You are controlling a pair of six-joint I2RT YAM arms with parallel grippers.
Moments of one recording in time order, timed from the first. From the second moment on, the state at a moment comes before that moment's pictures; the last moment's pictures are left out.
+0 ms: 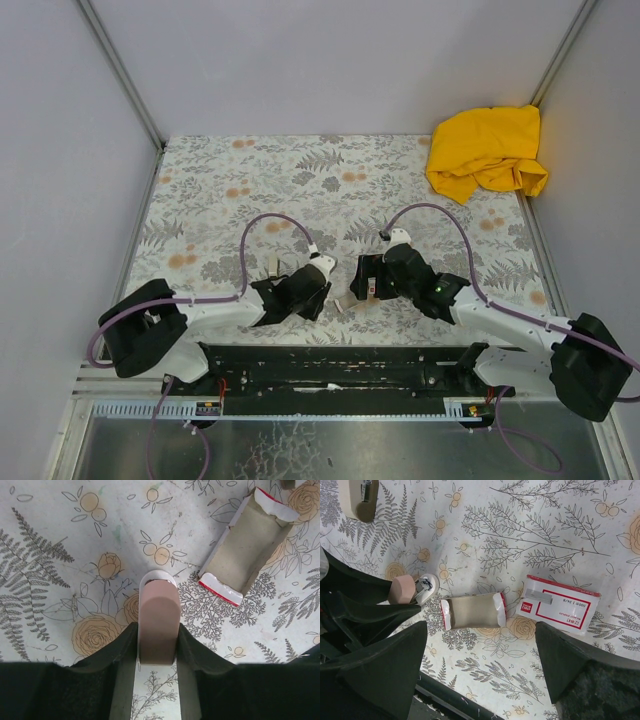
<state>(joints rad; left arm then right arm) -0.98 1.44 0.61 -0.07 -0.16 -0.41 0.80 1.14 0.57 -0.16 0.09 0.62</state>
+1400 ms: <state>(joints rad) -1.01 1.05 0.48 0.09 0.08 -0.54 0.81 1.12 0.42 0.27 -0.33 1.12</state>
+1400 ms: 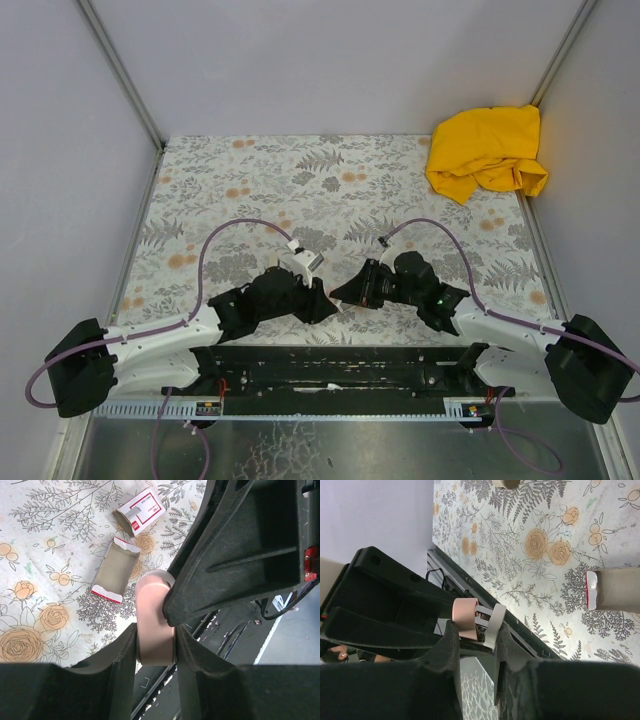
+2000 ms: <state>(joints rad) -1.01 1.04 0.46 0.12 0.08 -0.56 0.81 1.09 0.39 0.30 -0.30 1.15</state>
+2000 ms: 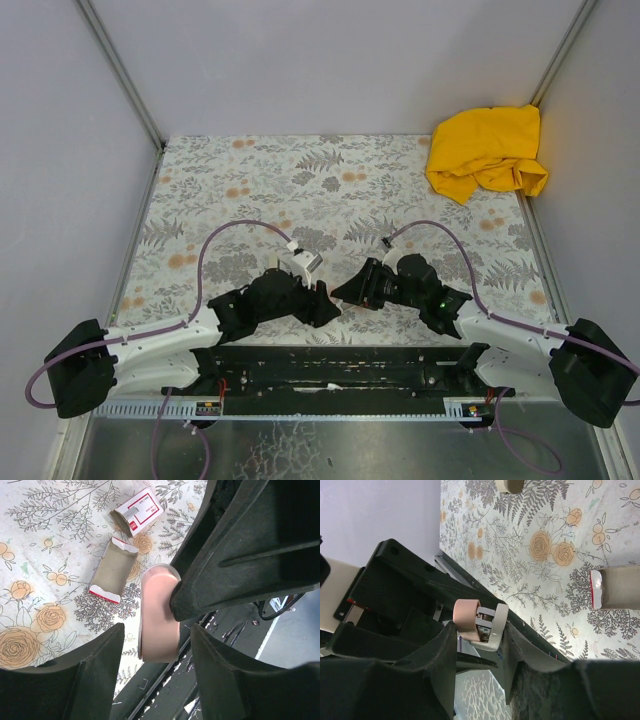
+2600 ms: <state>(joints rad) -1.01 1.04 0.44 0.13 0.09 -0.57 0.82 1.09 0.40 0.30 -0.29 1.15</state>
